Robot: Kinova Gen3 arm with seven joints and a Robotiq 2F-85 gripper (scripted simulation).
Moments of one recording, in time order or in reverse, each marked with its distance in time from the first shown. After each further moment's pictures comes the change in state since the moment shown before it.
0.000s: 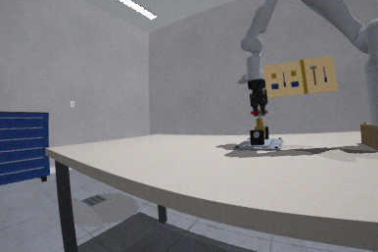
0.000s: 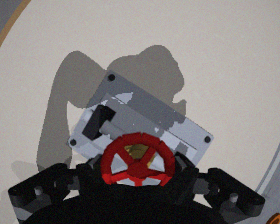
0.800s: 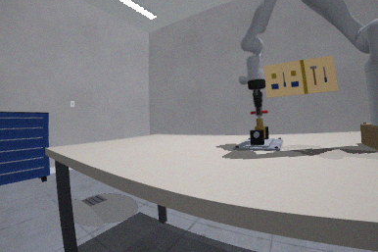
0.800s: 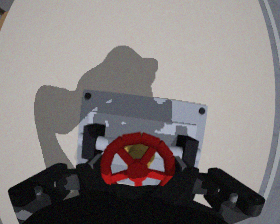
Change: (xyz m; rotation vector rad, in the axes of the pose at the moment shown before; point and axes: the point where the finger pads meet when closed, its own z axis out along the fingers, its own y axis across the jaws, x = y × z) arm 0.000 0.000 0.000 0.001 0.001 0.435
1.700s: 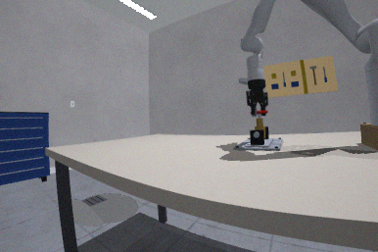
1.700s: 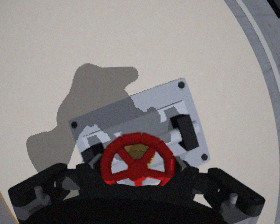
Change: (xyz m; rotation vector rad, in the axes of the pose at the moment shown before) arm 0.000 0.000 0.000 -0.001 0.000 0.481
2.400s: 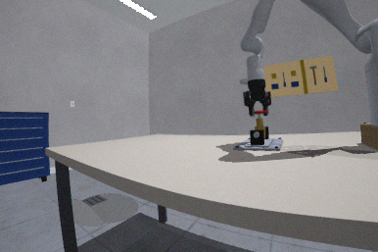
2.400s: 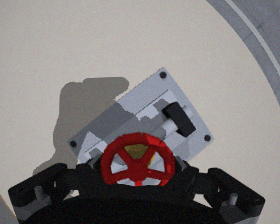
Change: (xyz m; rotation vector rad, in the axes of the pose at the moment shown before) arm 0.000 0.000 0.000 -0.001 0.000 0.293
